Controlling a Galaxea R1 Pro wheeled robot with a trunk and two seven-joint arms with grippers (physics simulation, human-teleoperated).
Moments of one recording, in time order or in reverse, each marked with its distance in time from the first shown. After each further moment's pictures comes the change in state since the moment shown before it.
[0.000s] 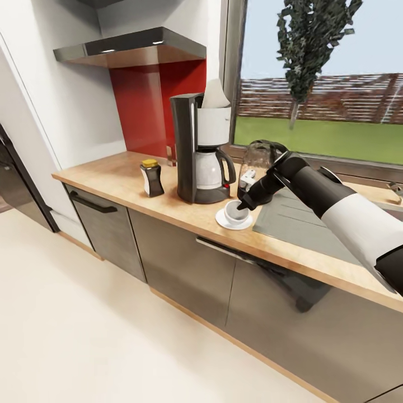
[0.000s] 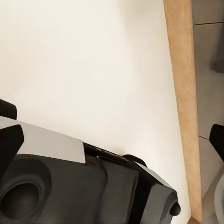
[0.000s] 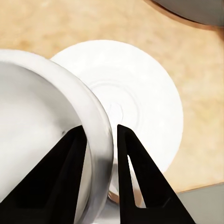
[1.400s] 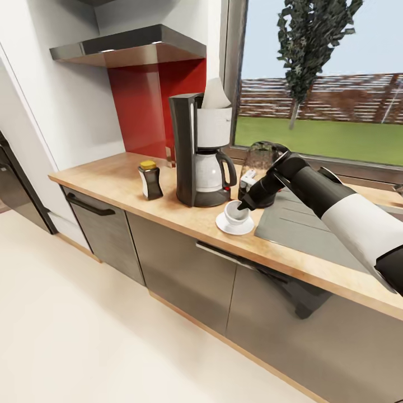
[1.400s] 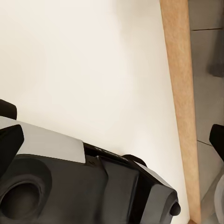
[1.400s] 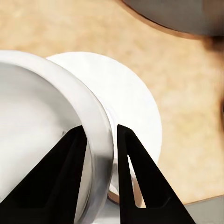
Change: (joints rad) left arm 0.000 0.000 0.000 0.000 0.000 0.000 0.000; right arm 0.000 0.000 0.000 0.003 0.001 0.000 -0.002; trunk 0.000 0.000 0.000
